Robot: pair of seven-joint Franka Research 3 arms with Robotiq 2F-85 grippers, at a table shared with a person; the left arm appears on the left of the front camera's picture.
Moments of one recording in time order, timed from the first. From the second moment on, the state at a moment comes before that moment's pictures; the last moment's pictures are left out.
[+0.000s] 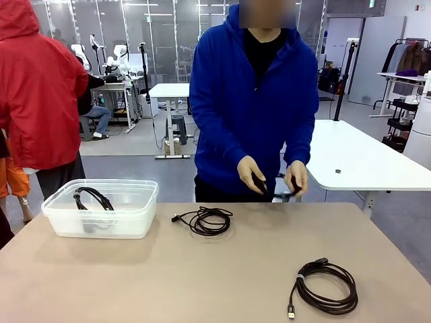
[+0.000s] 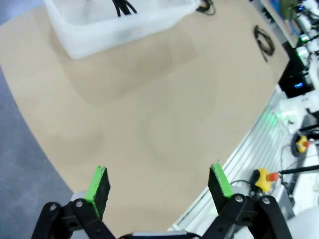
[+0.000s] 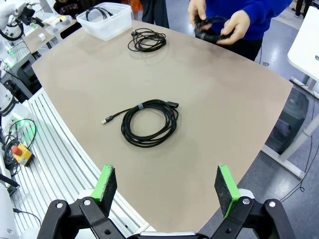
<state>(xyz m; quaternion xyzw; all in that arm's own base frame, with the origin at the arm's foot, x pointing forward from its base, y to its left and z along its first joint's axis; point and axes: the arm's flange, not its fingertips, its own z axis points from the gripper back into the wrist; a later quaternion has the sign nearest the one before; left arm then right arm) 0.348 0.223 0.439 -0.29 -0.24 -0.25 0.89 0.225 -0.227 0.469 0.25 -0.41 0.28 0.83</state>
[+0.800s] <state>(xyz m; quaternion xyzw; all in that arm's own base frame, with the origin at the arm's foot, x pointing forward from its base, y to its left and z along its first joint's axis) 0.294 0.240 0.420 -0.35 -0.24 -0.27 0.86 0.225 -0.227 0.469 0.25 -0.41 0.28 0.83</state>
